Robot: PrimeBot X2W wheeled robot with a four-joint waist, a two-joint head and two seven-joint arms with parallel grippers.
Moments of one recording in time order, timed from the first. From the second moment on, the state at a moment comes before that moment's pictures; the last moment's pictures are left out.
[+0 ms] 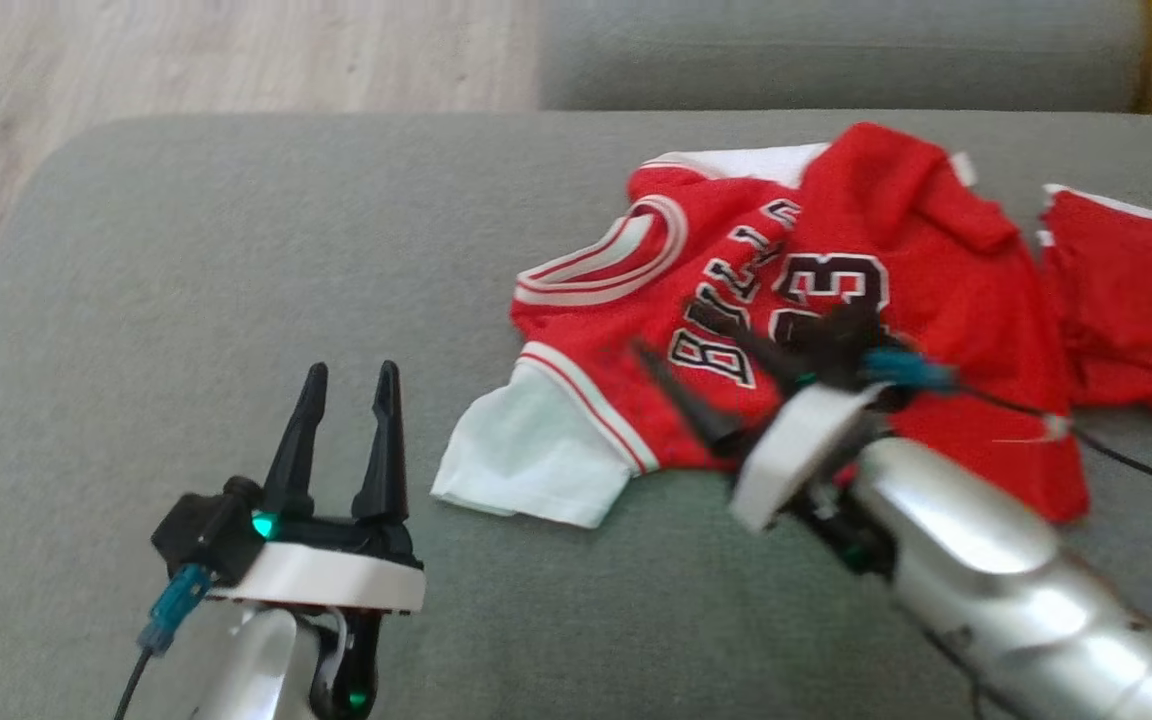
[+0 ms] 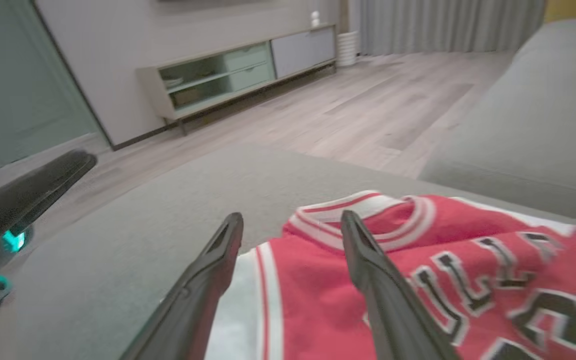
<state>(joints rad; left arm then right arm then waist) -0.18 0.04 -0.23 0.29 -0.42 -0.13 -0.26 -0.65 -0.24 1.00 0.58 0.74 0.13 -0.18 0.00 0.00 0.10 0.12</state>
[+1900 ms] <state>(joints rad) -0.27 0.07 -0.28 0.60 -0.37 -0.01 -0.06 -0.13 -0.05 -0.05 0.39 0.15 0.13 -0.22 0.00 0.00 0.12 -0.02</state>
